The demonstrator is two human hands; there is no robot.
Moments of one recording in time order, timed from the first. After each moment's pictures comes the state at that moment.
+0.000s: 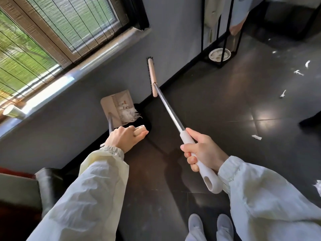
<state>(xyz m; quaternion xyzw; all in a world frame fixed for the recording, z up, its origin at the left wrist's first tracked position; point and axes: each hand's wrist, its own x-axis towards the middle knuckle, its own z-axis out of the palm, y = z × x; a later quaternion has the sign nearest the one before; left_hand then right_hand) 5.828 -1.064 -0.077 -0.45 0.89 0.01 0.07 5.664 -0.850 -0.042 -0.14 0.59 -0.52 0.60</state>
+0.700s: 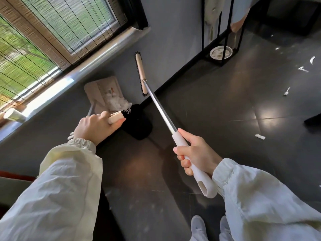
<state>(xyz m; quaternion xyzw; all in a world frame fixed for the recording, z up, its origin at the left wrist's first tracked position) 5.844 -1.098 -0.013 -0.35 0.92 -0.17 0.03 5.663 -0.860 -0.049 -0.19 0.57 -0.52 0.61</state>
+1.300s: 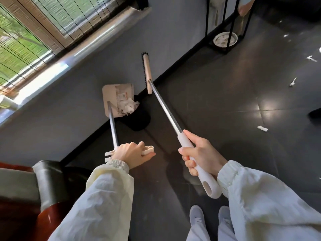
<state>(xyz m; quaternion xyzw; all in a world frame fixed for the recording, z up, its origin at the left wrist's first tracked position) 5.855 -1.041 -0.155 -0.35 0.92 -0.02 0.19 5.674 -0.859 -0.092 -0.13 0.56 -0.51 0.64</state>
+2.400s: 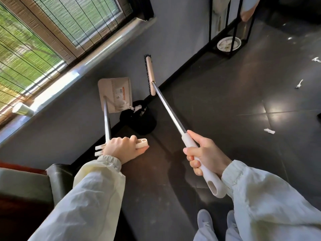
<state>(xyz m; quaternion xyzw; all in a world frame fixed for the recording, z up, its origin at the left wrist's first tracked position) 5.867 -1.050 -0.088 -0.31 0.93 -0.17 0.05 5.680 -0.860 -0.077 -0.13 0.56 -0.52 0.63</state>
